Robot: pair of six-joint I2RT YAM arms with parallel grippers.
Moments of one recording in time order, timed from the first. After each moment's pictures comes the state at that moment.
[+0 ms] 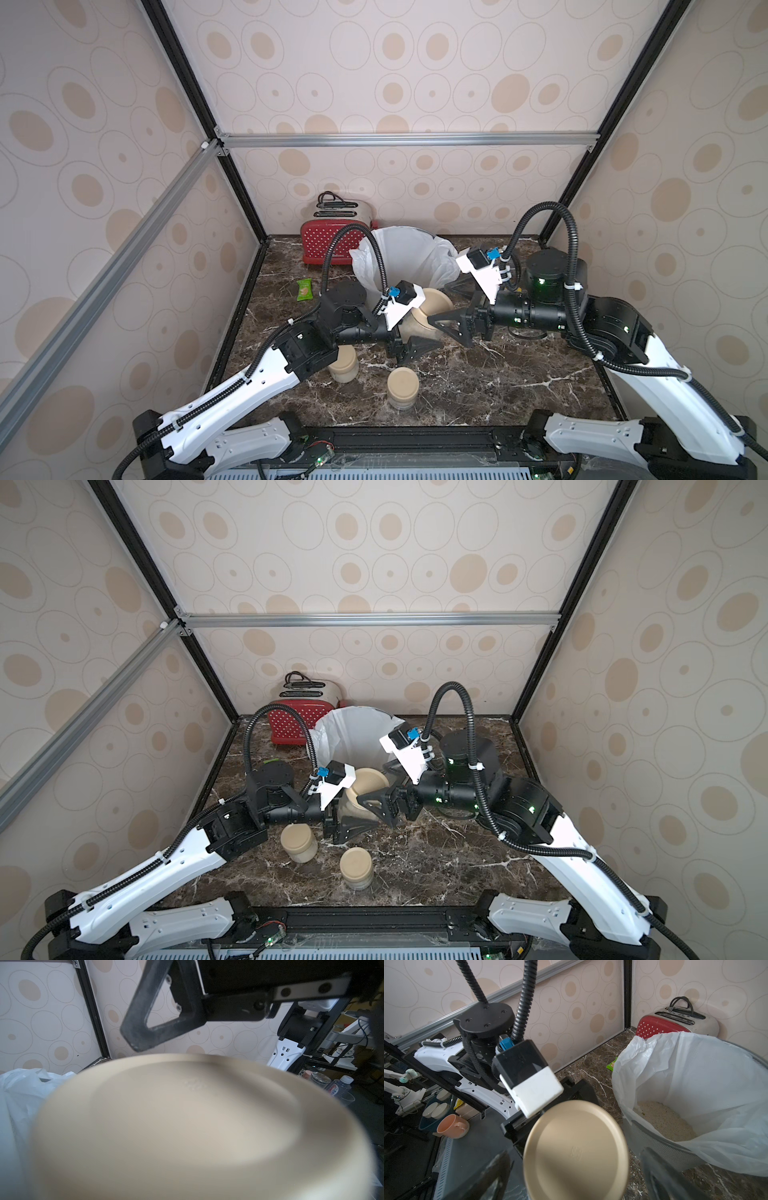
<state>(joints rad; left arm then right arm) -0.88 1.04 1.05 -0.25 0.50 0.02 0.89 1.10 1.57 -0.85 -0.29 0.18</state>
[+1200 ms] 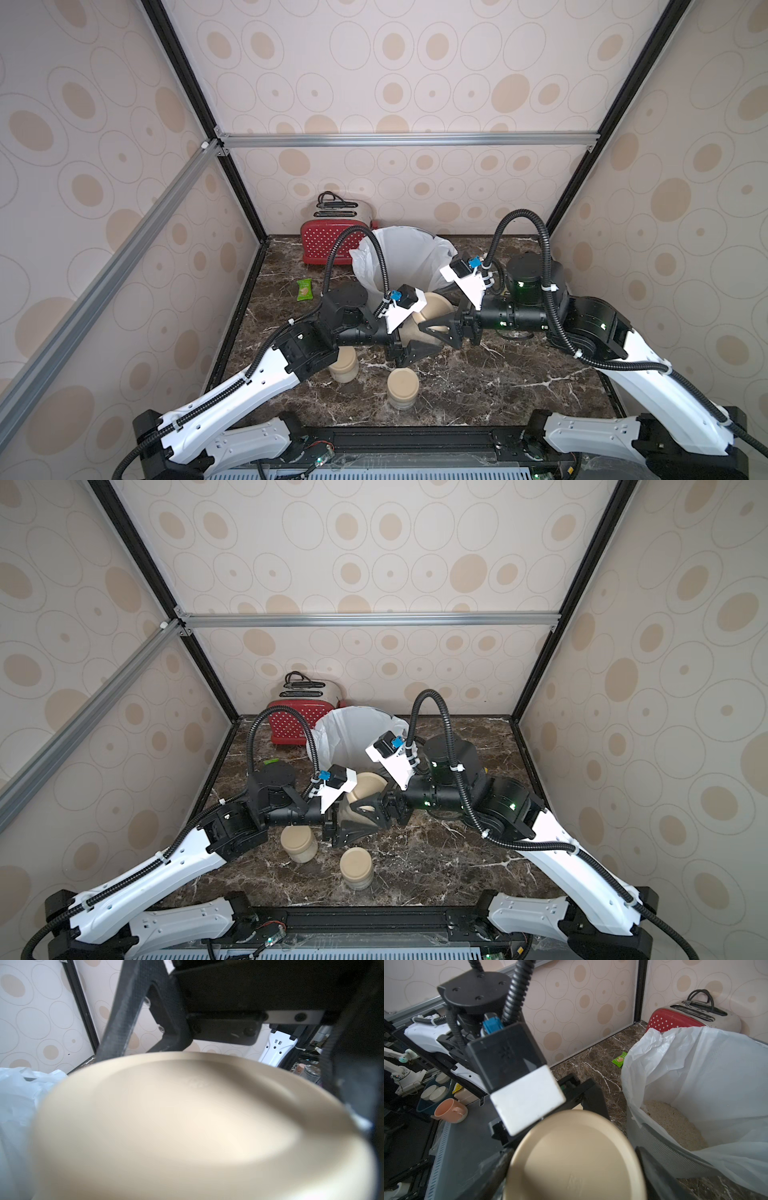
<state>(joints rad) -0.88 1.04 1.05 -0.26 0.54 0.04 0.91 1.11 1.53 -0.83 -0.33 0.08</state>
